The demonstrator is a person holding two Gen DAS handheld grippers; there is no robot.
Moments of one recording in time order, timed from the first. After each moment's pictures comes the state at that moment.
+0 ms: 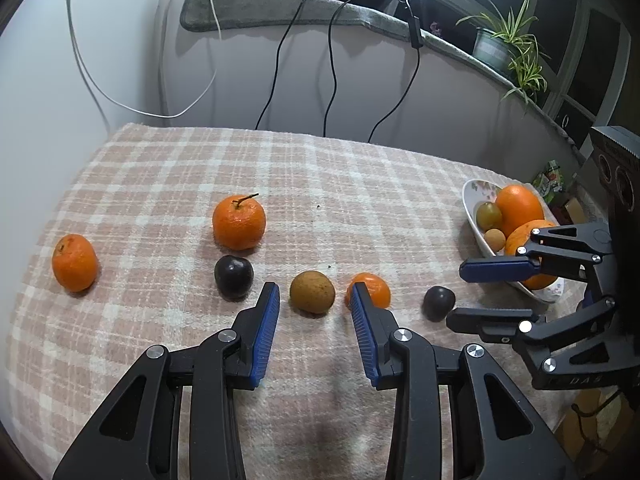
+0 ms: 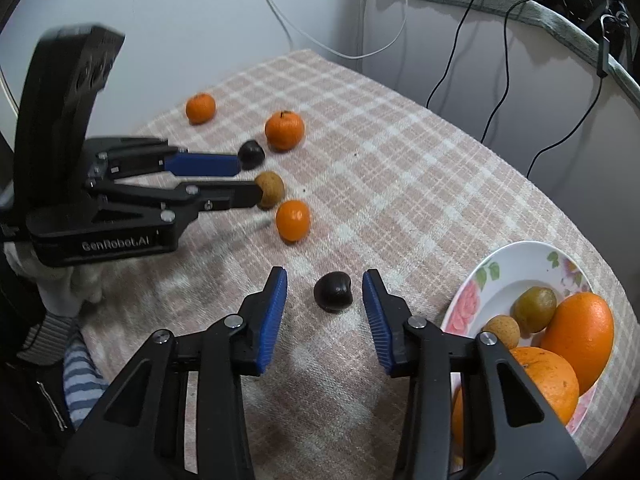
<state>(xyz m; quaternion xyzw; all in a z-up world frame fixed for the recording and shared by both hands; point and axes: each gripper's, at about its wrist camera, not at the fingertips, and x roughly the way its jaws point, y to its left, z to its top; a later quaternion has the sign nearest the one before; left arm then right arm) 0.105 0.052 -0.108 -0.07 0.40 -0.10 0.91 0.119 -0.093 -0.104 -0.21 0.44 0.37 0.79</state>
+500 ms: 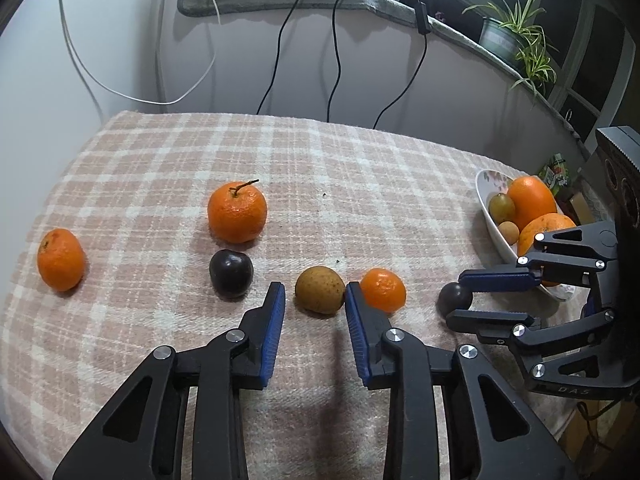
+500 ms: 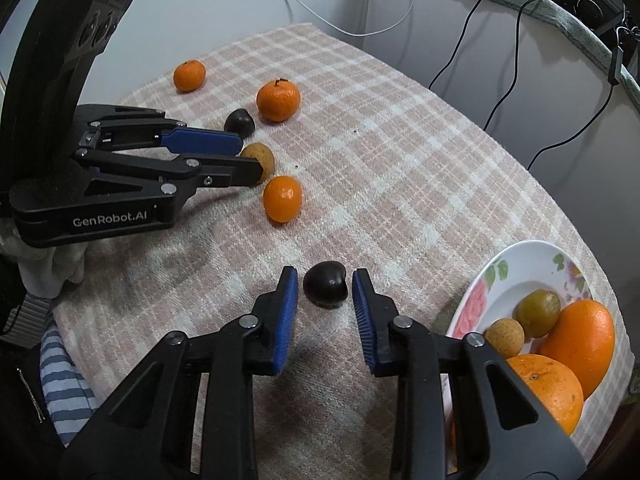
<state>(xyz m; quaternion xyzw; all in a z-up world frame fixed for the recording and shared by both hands) 0.116 0.050 -0.120 -0.06 0.42 -0.10 0.90 0.125 -0.083 -0.122 -0.25 0.45 0.35 0.78</state>
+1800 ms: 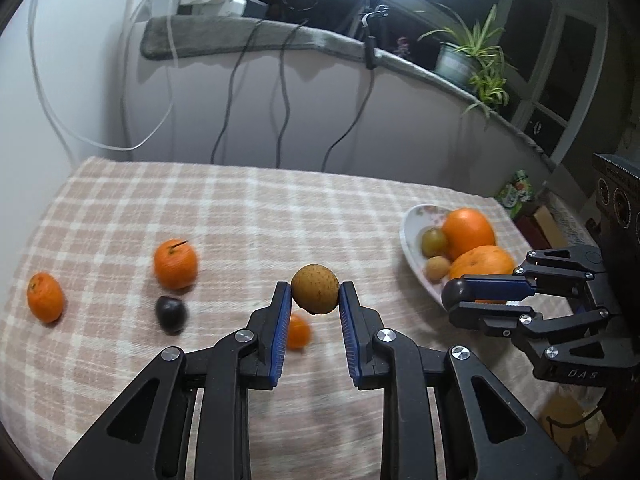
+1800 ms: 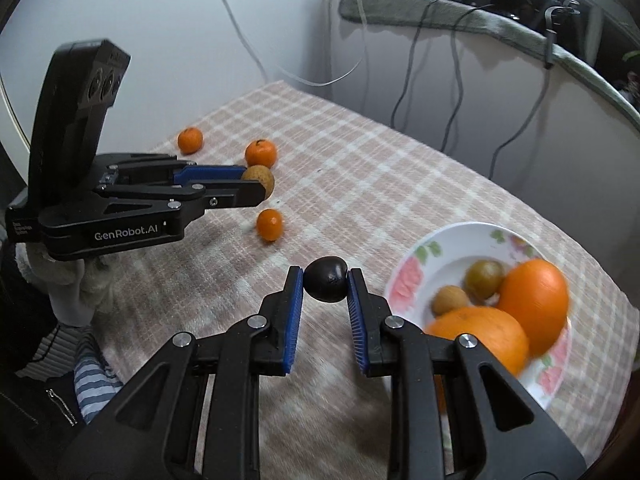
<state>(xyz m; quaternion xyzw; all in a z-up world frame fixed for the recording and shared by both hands) 0.106 0.017 -0.077 -0.08 0.37 -0.16 0.91 0.105 -0.149 -0.067 -0.14 0.41 0.34 0.84</state>
